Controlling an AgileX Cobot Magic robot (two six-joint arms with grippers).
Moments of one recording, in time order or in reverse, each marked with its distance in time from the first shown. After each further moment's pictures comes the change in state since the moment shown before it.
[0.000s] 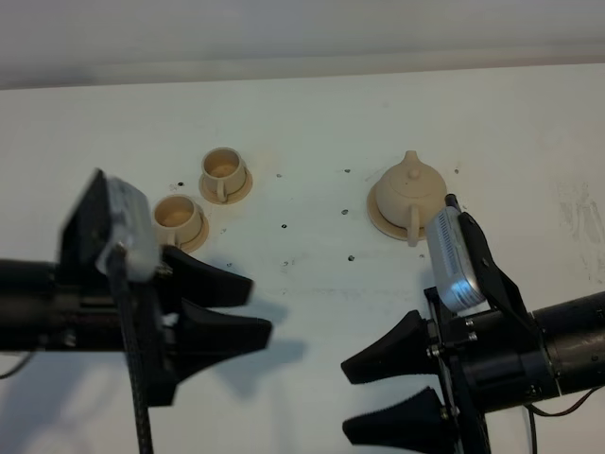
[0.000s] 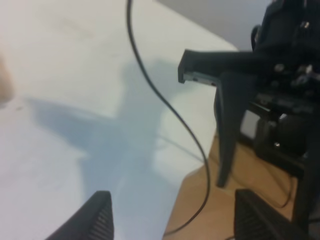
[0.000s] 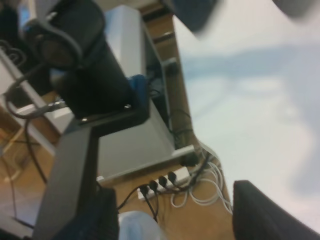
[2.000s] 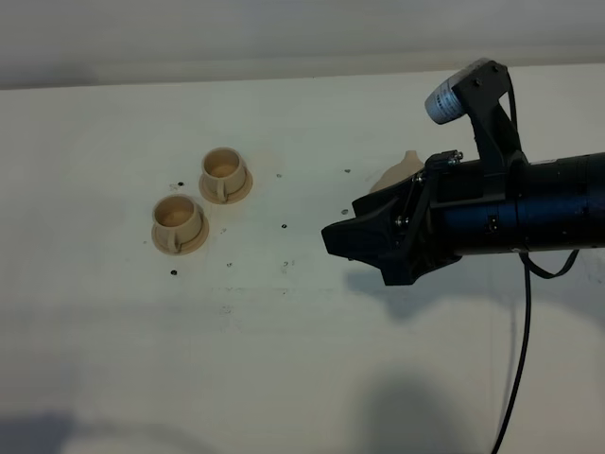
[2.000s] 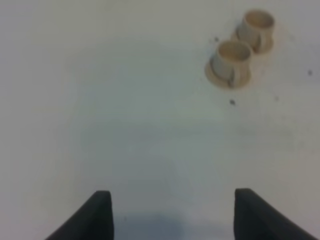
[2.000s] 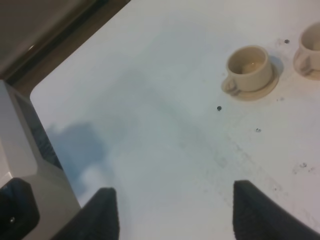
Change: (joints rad) left arm 0.261 -1.135 0.092 1.292 0.218 -1.450; right arm 0.000 0.005 -0.347 -0.249 -0.344 0.720
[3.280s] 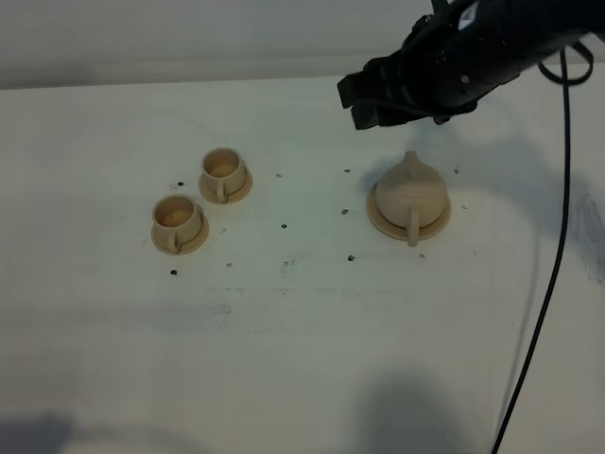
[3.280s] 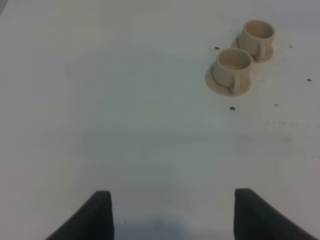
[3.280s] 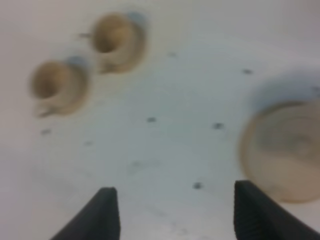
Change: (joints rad) left arm 0.002 -0.012 0.001 -0.001 0.000 0.001; right arm 0.000 0.386 -0.730 -1.095 0.233 1.271
